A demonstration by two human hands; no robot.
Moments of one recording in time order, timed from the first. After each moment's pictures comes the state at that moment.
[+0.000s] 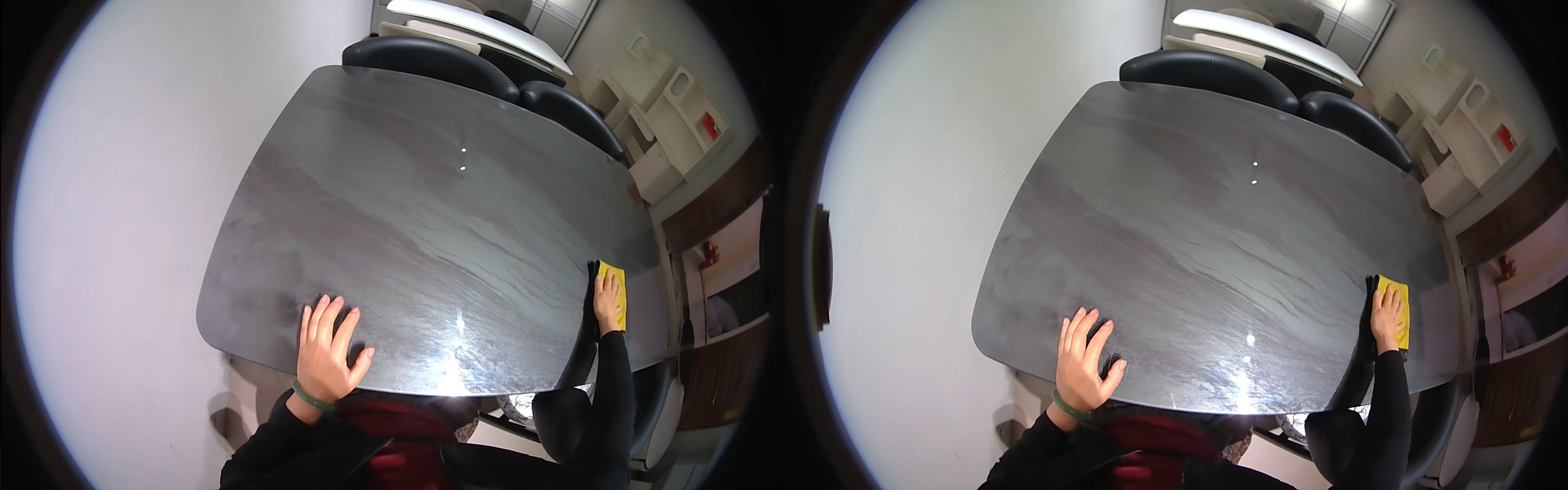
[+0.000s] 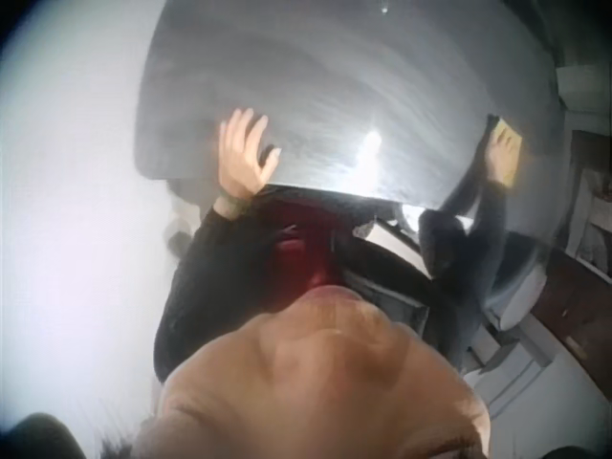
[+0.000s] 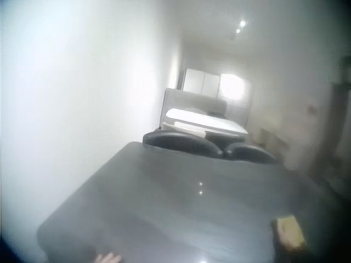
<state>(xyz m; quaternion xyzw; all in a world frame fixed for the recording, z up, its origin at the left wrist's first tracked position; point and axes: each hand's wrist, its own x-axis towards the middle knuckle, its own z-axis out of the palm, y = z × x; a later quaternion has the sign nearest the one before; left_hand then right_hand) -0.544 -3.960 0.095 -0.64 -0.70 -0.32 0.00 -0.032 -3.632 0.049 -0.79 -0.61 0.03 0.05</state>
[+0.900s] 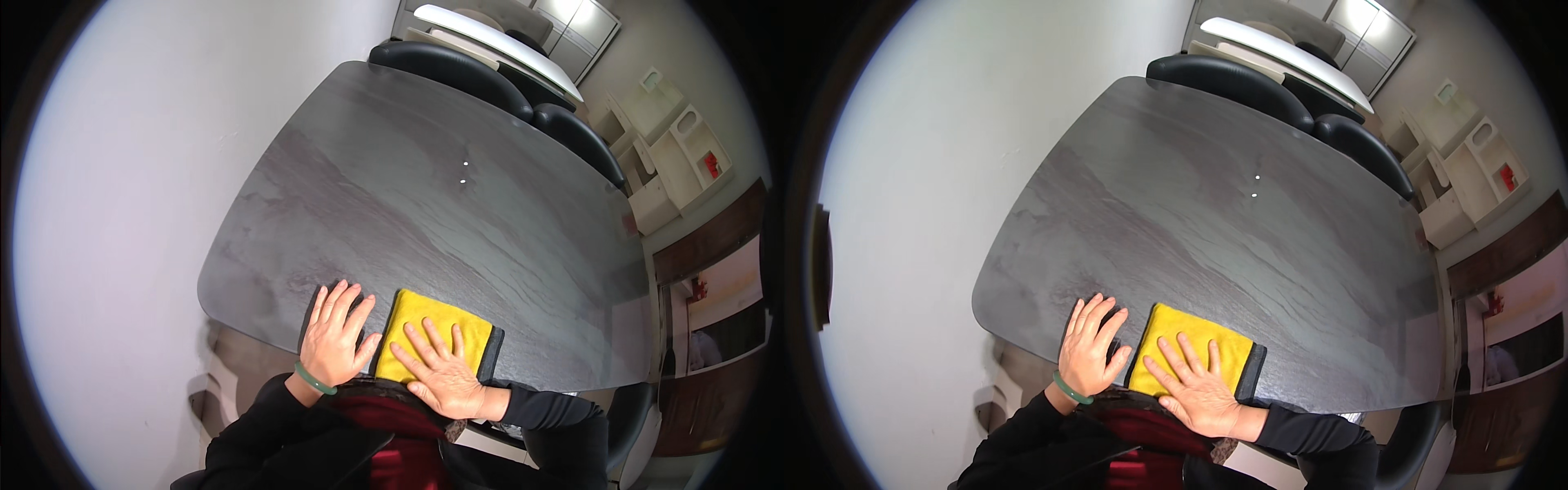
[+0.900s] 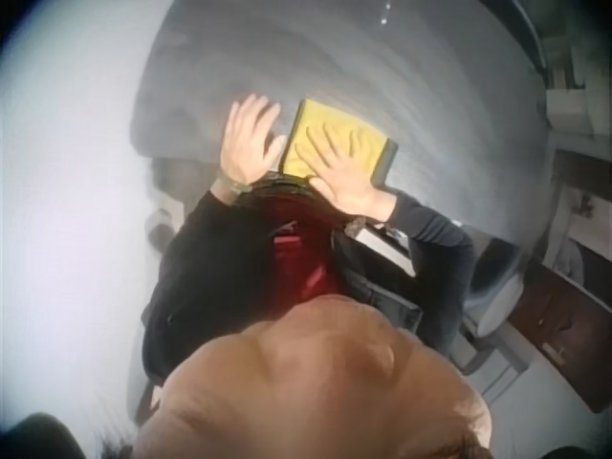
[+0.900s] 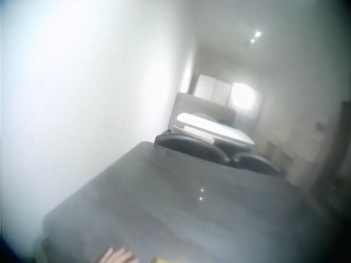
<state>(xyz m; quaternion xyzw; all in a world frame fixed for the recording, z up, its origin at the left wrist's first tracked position) -0.551 -3.963 0.095 -0.65 -0.68 -0.34 -0.01 -0.329 -3.877 0.110 -0.15 -0.97 0.17 -0.04</state>
